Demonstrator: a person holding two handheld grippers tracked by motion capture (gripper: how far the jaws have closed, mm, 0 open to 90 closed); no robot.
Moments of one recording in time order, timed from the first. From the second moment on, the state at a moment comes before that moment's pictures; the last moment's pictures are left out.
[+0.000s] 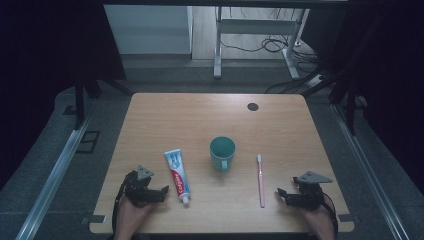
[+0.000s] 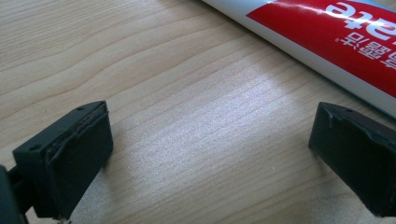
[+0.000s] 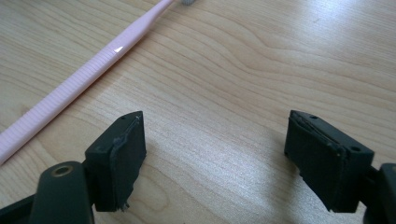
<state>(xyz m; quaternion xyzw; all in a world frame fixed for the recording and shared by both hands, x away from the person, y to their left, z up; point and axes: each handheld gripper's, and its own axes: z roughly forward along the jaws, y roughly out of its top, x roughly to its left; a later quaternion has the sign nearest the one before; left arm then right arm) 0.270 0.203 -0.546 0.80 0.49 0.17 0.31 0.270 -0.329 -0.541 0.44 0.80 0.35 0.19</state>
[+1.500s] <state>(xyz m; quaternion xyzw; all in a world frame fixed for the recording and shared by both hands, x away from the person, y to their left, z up) 0.270 0.202 -0.546 0.79 0.49 0.18 0.31 0.275 -0.321 -0.515 0.43 0.82 0.36 0.11</state>
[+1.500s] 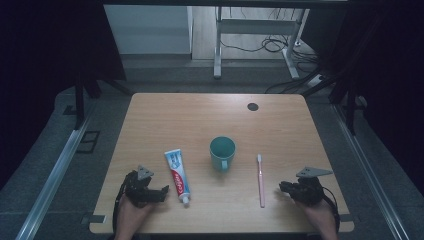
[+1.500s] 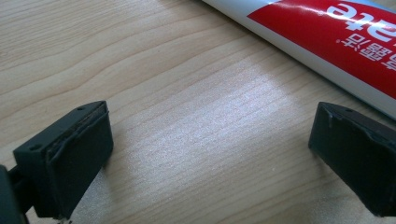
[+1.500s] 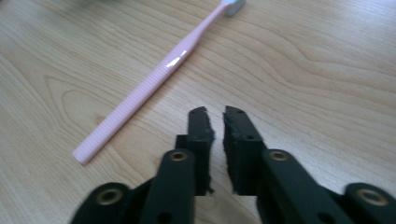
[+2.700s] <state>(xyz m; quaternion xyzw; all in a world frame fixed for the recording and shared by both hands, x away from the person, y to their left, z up) 0.270 0.202 -0.546 0.79 0.49 0.18 0.31 0.289 -0.271 -0.508 0.36 0.85 0.37 0.08</state>
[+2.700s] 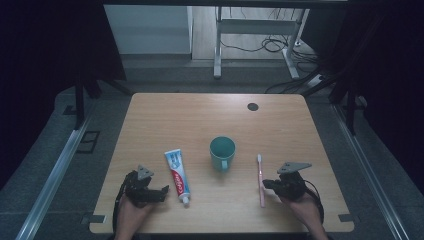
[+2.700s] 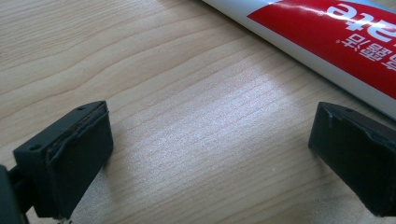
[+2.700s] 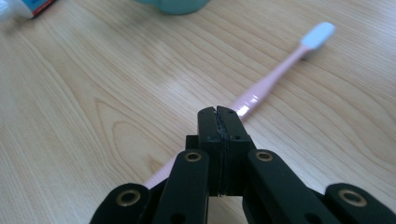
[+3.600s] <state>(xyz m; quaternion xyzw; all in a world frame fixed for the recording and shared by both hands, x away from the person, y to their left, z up) 0.270 0.202 -0.546 0.79 0.49 0.17 0.31 0.285 -0.269 -0.523 0.36 0.87 0.34 0.07</state>
